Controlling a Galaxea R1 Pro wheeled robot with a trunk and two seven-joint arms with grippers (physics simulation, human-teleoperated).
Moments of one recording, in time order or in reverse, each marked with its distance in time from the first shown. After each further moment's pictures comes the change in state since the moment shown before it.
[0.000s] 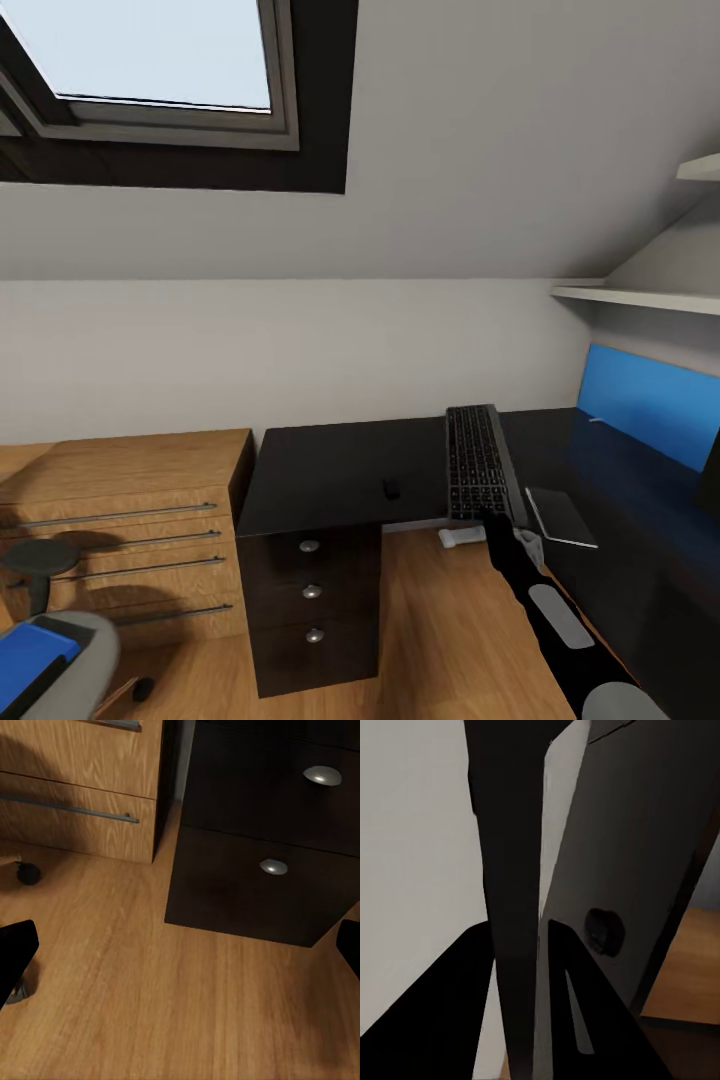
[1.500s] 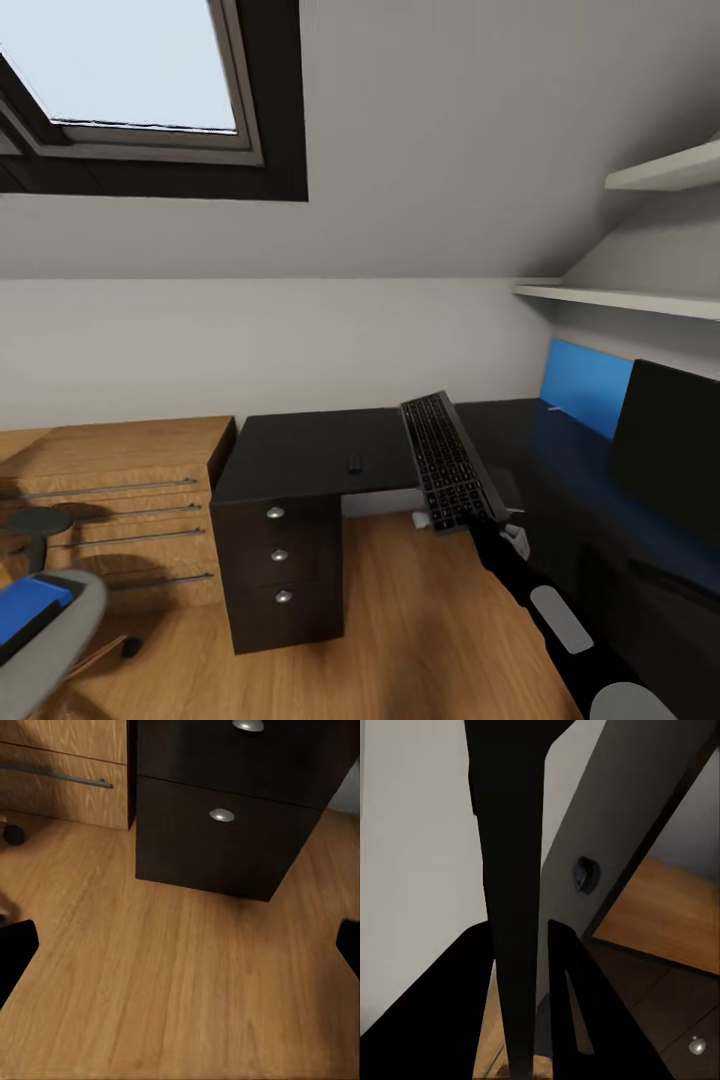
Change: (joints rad) left arm 0.000 0.000 0.000 0.000 0.000 0.000 0.001; right arm 0.000 -0.024 0.021 0.006 0.192 0.167 0.146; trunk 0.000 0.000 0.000
